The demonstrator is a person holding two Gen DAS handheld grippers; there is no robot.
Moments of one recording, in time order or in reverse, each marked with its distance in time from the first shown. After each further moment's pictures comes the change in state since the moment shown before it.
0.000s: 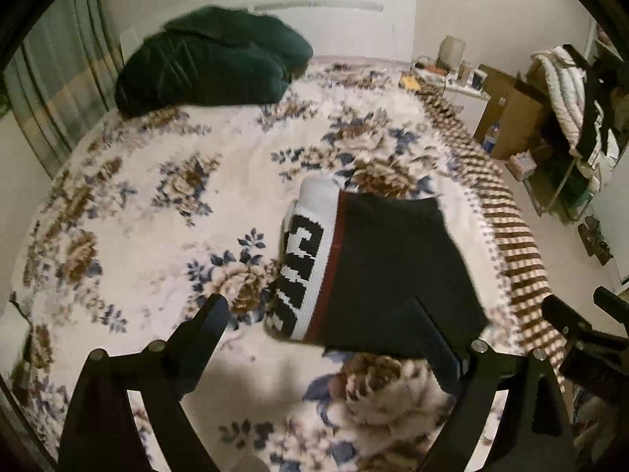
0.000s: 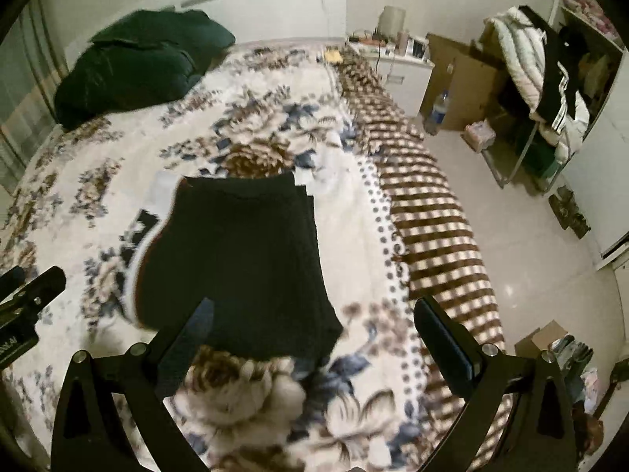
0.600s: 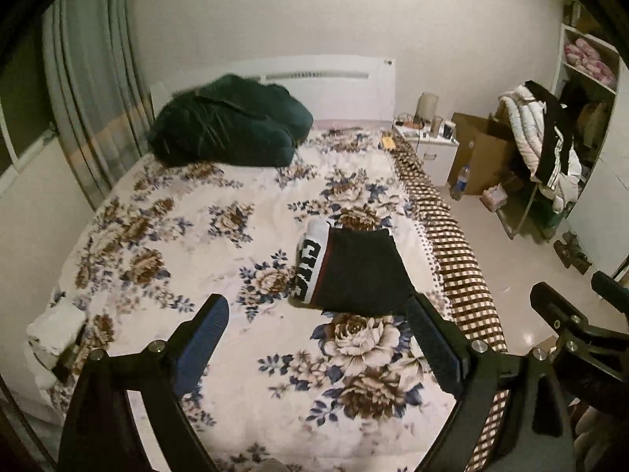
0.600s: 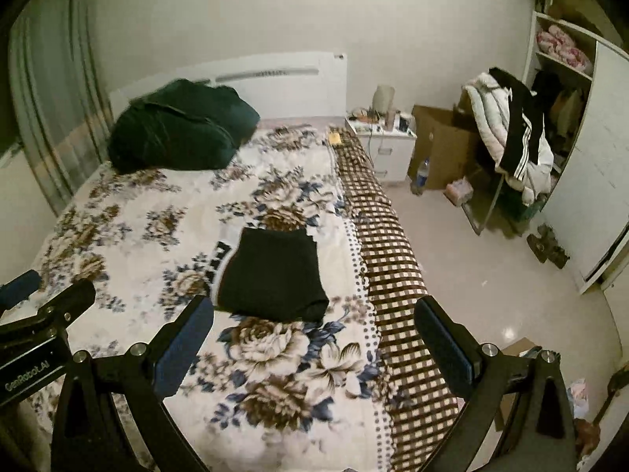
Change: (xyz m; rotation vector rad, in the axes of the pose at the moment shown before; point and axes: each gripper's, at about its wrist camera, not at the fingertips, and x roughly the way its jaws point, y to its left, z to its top) left arm -0.291 -0.009 -0.064 0.011 -0.179 0.002; right arm -0.366 -0.006 -0.090 -0.020 -0.239 0.024
